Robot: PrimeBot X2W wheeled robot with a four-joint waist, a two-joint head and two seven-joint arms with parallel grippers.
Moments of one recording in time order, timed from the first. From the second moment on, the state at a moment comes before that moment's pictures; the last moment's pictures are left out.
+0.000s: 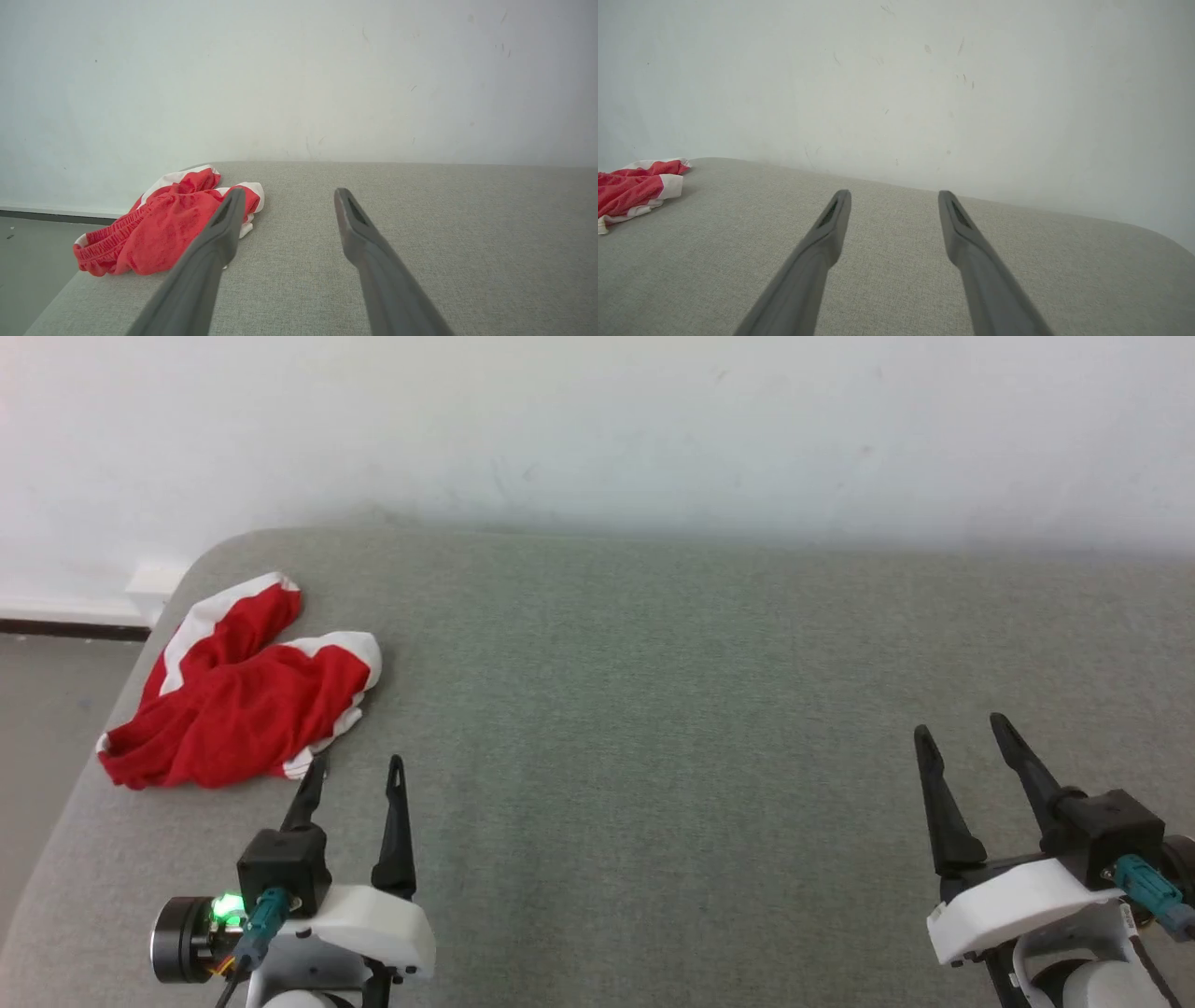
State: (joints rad) left arm 0.01 0.06 -0.03 0.00 -0.01 0.06 -0.06; right arm 0.01 -0.05 -0.03 -0.04 0.05 0.13 -0.06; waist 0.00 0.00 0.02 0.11
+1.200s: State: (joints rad) left arm -0.18 0.08 0.02 0.05 -0.05 0.07 -0.14; right arm 0.02 -0.05 -0.02 -0.09 0.04 0.13 -0.14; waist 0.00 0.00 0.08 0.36
